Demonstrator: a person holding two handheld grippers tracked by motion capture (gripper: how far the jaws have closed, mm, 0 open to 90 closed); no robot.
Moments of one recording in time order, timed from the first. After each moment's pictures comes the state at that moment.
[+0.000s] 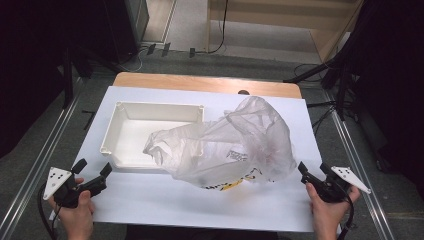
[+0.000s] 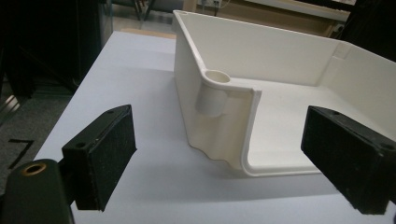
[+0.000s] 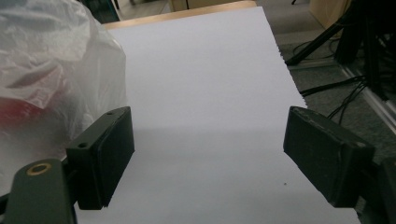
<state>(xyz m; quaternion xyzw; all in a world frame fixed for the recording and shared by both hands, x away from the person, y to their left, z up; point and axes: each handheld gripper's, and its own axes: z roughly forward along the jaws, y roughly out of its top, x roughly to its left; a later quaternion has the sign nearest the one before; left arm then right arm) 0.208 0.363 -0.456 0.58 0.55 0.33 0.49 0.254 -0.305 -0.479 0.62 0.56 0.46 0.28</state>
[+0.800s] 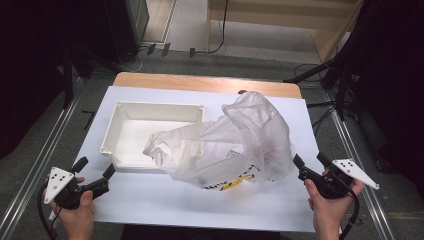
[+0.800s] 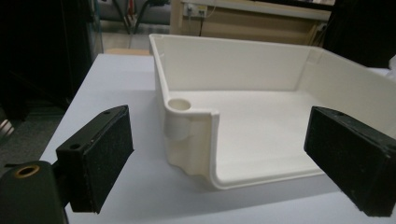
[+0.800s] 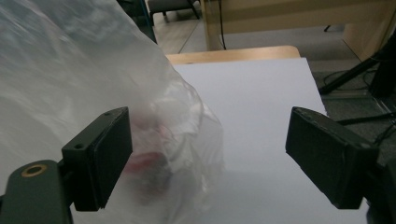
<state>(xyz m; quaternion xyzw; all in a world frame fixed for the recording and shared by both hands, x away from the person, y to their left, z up) 0.199 0.349 -0.435 0.60 0.52 0.35 0.51 0.244 -0.273 -0.412 0.56 0.59 0.50 0.29</state>
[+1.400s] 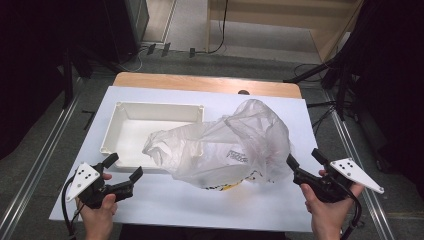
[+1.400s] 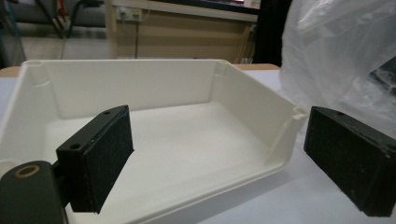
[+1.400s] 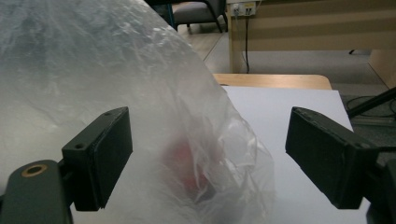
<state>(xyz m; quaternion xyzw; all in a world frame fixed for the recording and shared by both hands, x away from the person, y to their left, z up) 0.205 0.281 -0.408 0.65 0.44 0.27 0.56 0.225 -0.245 -0.373 0.52 0.61 0.53 0.29</state>
